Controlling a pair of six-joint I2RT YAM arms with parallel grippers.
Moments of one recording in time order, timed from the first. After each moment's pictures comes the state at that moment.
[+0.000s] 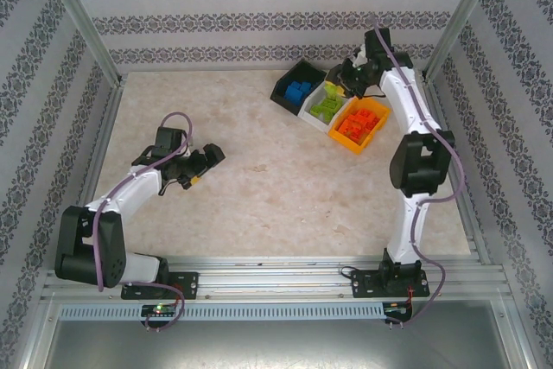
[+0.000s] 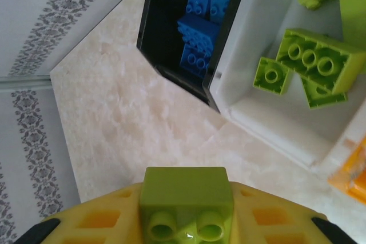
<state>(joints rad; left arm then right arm) -0.10 1.35 0.77 -0.37 0.39 -0.74 0.07 2.14 2.12 -0.94 -0.54 0.68</state>
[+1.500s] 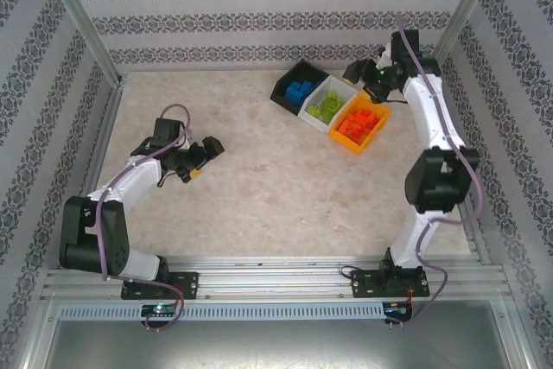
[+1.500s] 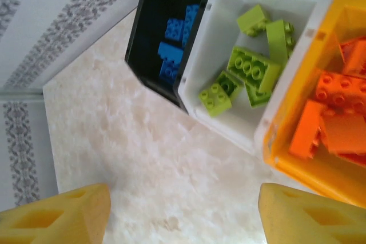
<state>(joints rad) -0.07 1.43 0.87 -0.41 0.45 -0.71 -0.02 1.83 1.83 -0.89 -0.50 0.56</state>
